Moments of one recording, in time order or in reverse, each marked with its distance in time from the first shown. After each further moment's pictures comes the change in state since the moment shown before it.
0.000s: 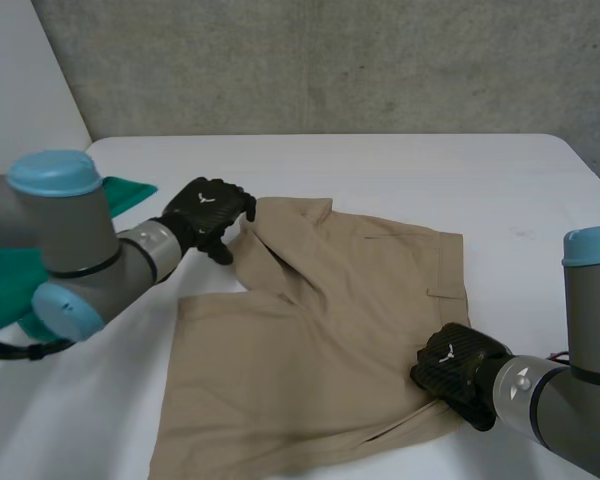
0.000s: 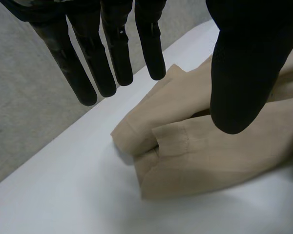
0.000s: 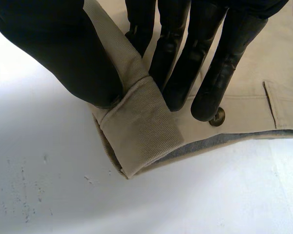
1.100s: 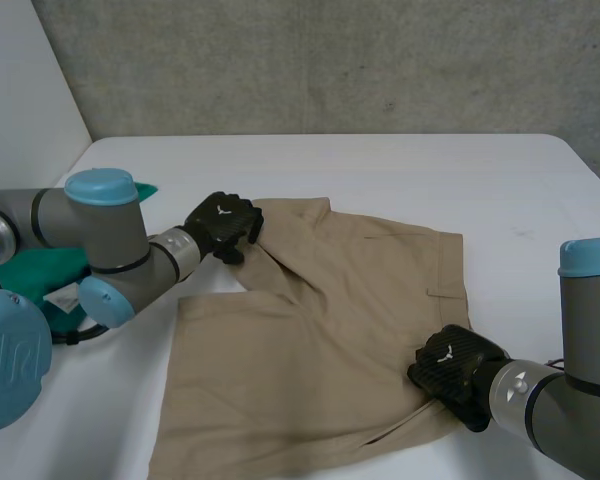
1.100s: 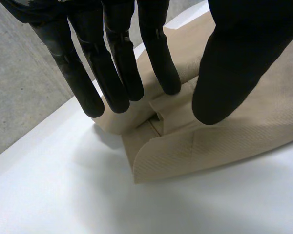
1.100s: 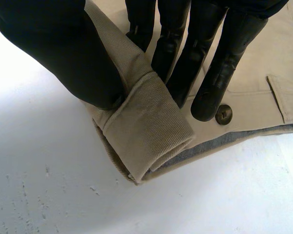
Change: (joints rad) left arm -0.002 -0.276 0.286 -0.050 0.031 0.055; right arm 0.003 0.007 0.027 -0.054 0.002 0.069; left_hand 0.270 0.274 0.273 0.273 0.276; right_hand 0.000 0.000 0.000 0.000 0.000
